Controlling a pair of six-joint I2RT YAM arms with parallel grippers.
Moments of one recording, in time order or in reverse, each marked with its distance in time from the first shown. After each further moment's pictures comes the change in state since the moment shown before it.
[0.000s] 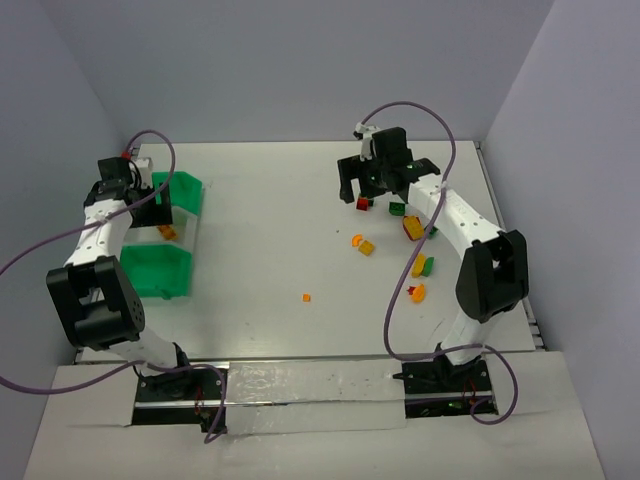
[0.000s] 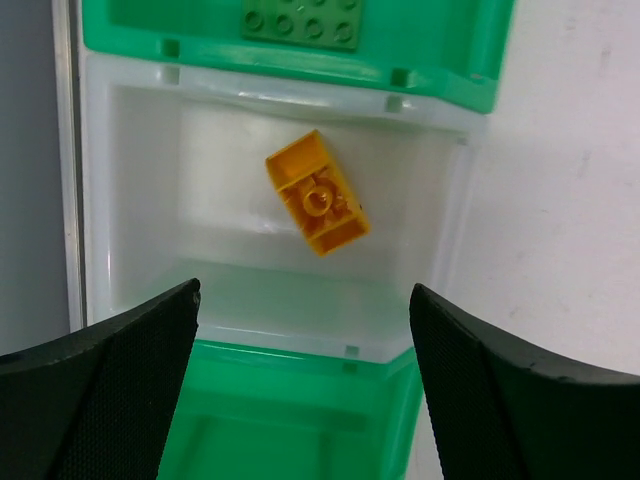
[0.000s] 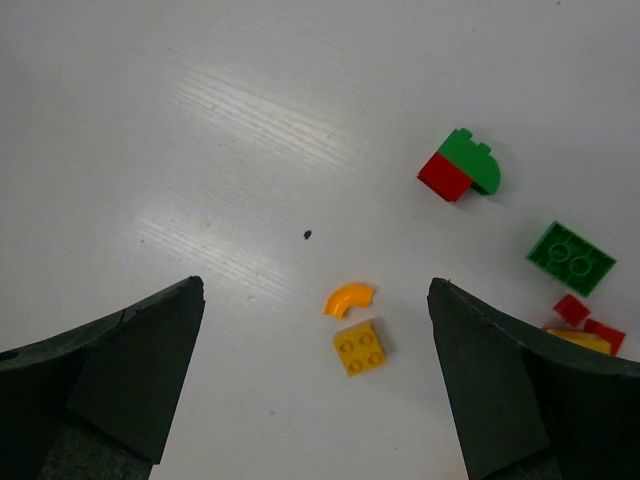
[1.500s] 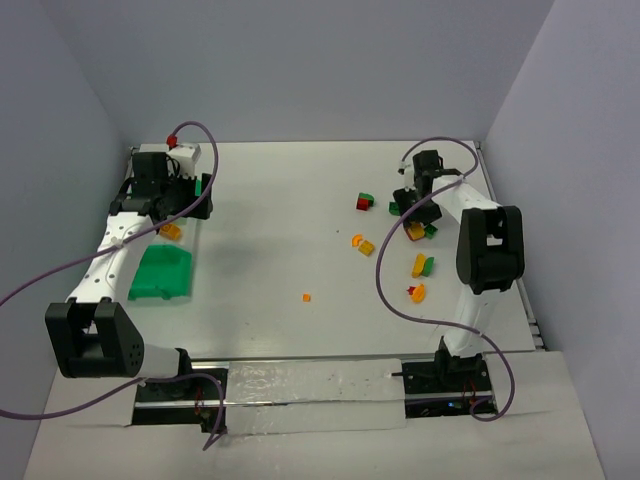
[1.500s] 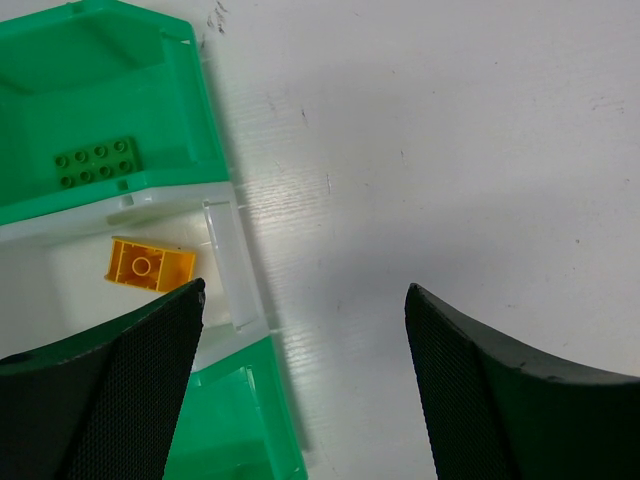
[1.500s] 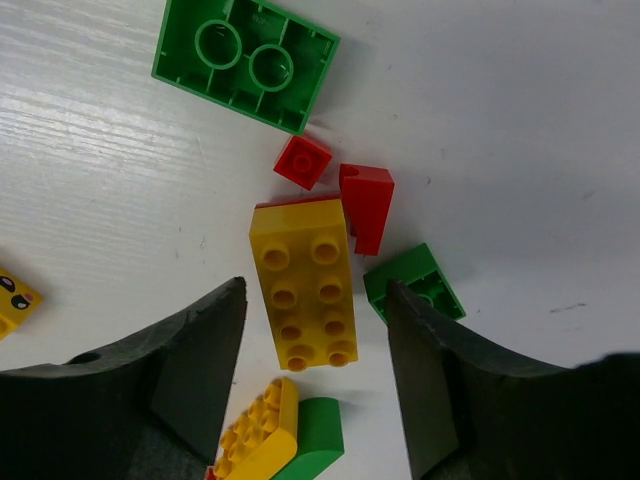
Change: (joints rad) left arm -0.275 -0.214 -0.038 0.051 0.131 0.020; right arm -0.298 0.212 -0.091 -0.133 0.164 -0.284
